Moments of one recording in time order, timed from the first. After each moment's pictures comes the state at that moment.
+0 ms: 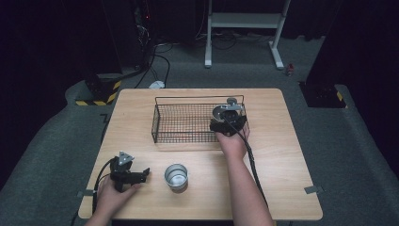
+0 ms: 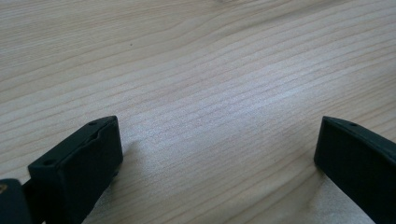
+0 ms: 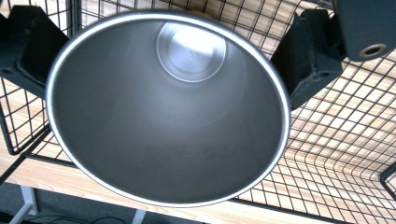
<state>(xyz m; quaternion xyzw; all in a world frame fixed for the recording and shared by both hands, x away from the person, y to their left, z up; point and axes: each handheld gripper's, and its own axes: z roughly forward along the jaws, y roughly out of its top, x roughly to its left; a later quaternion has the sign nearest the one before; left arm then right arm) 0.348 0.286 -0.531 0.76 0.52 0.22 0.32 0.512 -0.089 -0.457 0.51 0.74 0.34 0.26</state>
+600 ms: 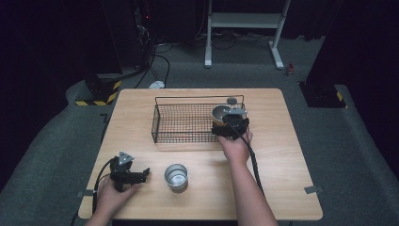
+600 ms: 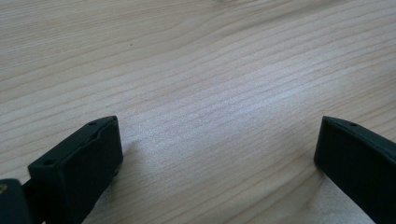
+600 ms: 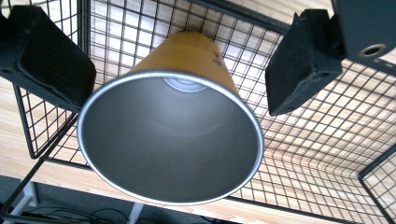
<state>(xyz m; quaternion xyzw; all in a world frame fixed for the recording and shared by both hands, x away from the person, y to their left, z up) 0.348 0.286 -0.530 0.76 0.52 0.22 0.31 0.490 -0.097 -0.450 0.51 0.74 0.36 0.26</state>
